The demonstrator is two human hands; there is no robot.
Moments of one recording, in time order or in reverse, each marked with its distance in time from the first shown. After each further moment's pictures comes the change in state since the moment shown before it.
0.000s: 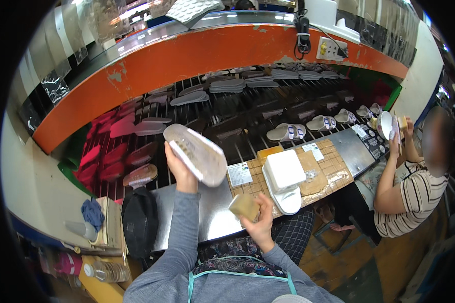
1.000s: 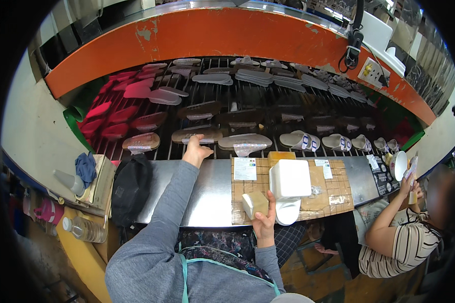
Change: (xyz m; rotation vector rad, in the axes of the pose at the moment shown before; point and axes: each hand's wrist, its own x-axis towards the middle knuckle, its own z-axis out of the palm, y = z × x) left_hand 0.058 -0.044 -0.066 -0.017 0.557 -0.507; right_hand 0.019 0.051 -0.044 0.879 -0.161 0.499
